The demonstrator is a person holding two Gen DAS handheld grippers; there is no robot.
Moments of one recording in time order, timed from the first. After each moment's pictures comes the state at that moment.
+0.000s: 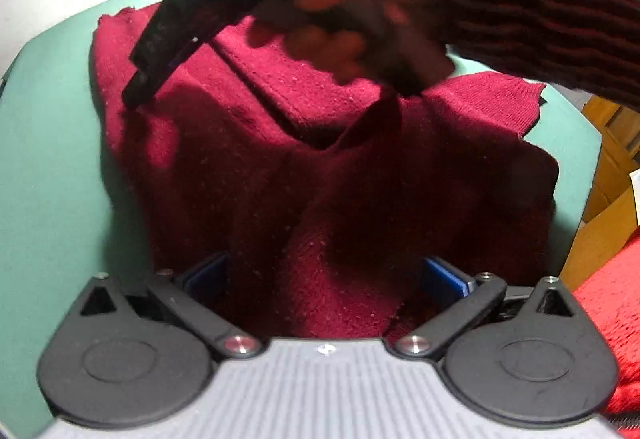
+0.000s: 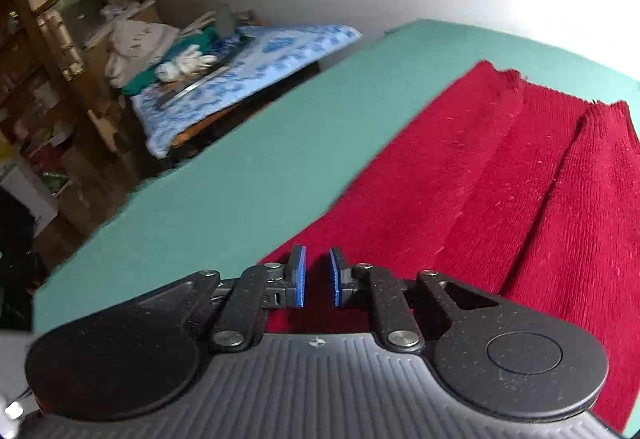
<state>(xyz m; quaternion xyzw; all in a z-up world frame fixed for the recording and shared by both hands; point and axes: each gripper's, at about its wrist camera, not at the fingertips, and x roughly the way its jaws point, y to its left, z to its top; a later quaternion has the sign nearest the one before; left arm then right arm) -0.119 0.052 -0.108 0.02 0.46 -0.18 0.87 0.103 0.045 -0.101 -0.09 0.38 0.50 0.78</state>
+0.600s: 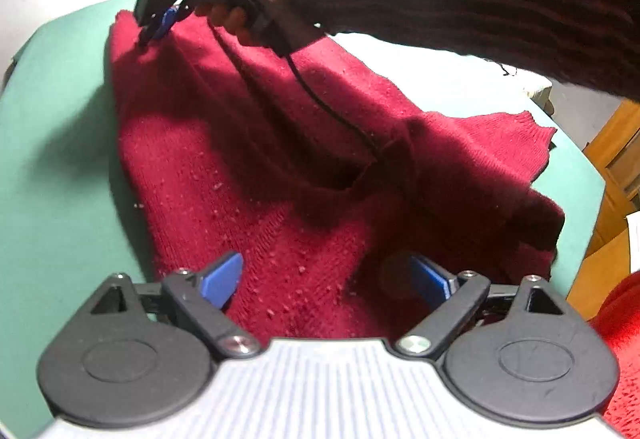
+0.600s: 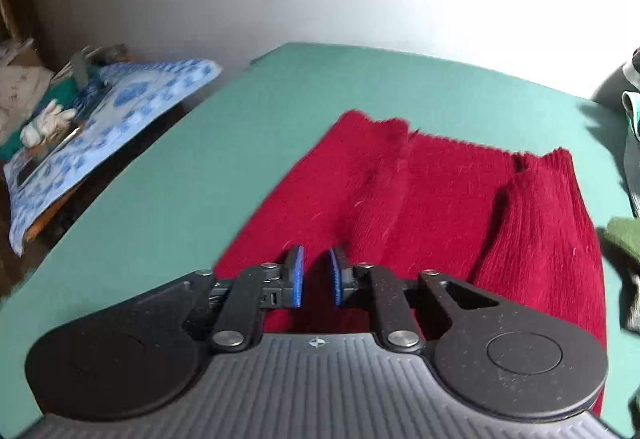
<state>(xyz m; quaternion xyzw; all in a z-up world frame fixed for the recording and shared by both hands) -0.103 0.059 -0.106 -0.03 0.44 -0.16 0.88 0.215 0.089 -0.107 -0.07 0.37 0.38 0.84</state>
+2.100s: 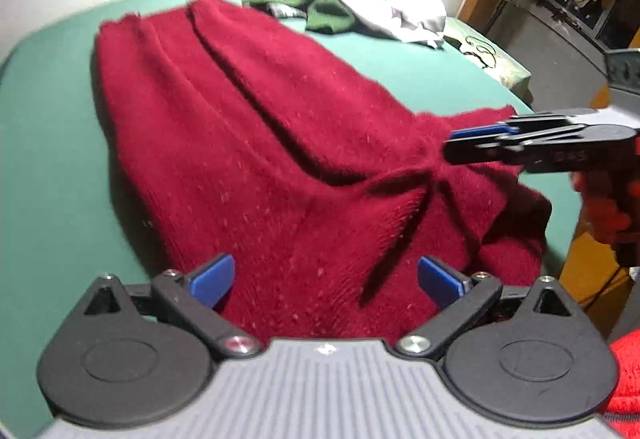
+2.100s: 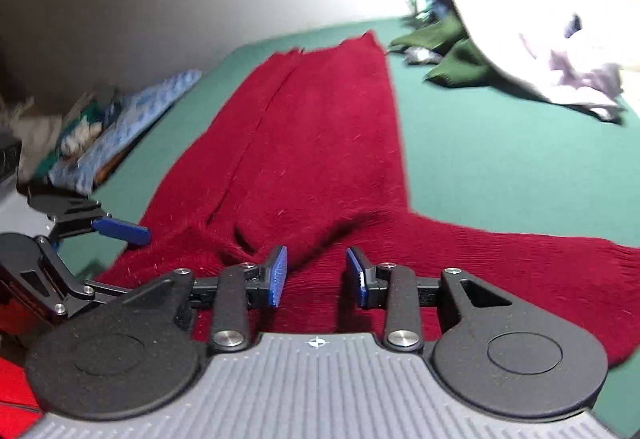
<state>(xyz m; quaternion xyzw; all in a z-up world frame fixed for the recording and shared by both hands) -0.098 0.075 -0.089 -0.01 0.43 -0.19 0.88 -0.043 -0.178 -0.089 0.05 0.38 0.29 0.88</state>
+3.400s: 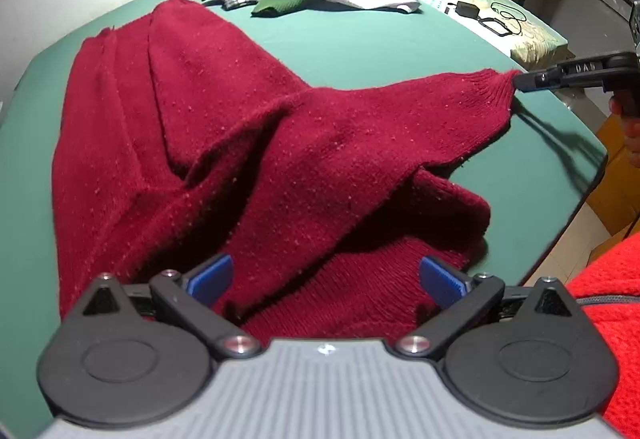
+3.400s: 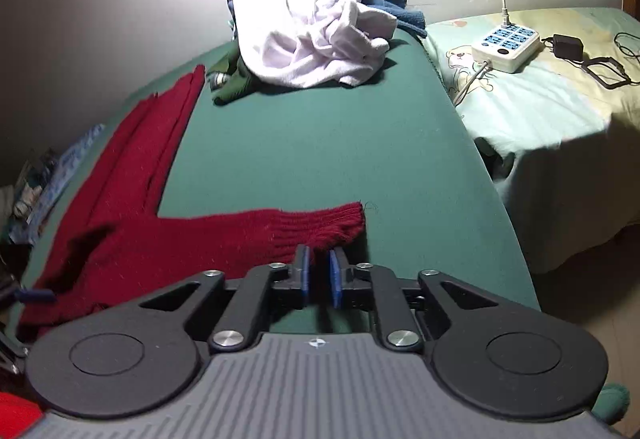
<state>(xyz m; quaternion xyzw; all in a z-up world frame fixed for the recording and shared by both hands) -0.120 -0.075 -0.086 0.05 0.48 -0.12 0.87 -0.019 -0.391 -0.109 0.11 0.41 0.19 0.88</state>
